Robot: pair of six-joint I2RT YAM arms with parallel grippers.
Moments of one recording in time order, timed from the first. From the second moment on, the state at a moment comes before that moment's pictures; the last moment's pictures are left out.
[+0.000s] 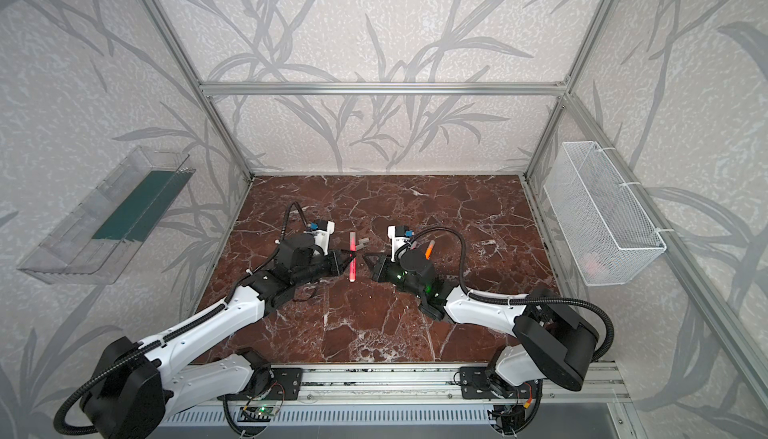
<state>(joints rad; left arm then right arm) -0.55 1.12 0.64 -0.06 0.17 -0.65 0.89 1.42 0.63 0.61 -0.06 0.92</state>
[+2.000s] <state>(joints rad) -0.57 1.19 0.64 0.05 0.48 -0.67 0.77 1.59 0.75 0.69 -0.23 0.86</state>
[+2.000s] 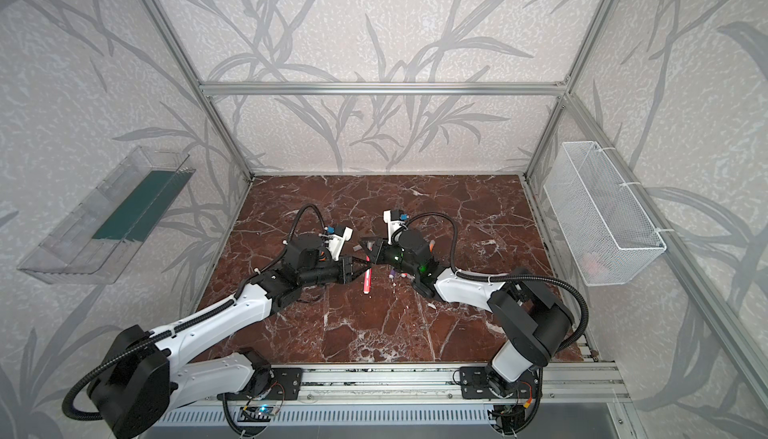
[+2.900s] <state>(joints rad) -0.55 1.15 0.61 0.08 0.60 -0.66 0.82 1.48 0.70 0.61 -0.11 0.86</state>
